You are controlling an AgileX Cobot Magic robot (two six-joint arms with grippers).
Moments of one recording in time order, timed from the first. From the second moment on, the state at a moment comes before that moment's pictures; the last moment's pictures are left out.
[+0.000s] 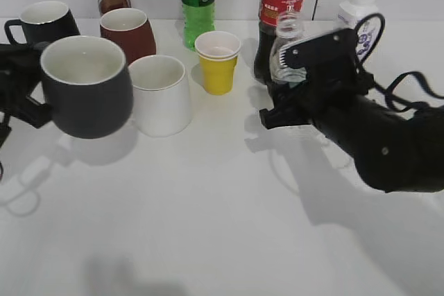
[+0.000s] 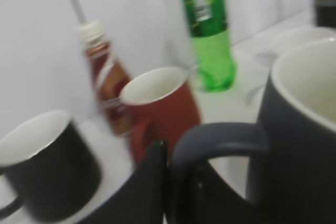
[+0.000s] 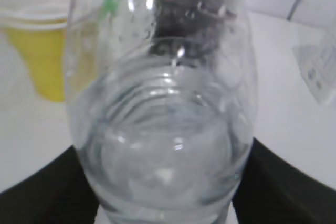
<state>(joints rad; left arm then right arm) -0.09 1.46 -0.40 0.50 -0.91 0.01 0.66 1.83 -0.67 0.57 -0.83 -0.45</state>
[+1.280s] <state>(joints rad) -0.53 1.37 -0.46 0.30 -0.55 -0.02 0.67 1.59 -0.73 0.03 -0.64 -1.41</state>
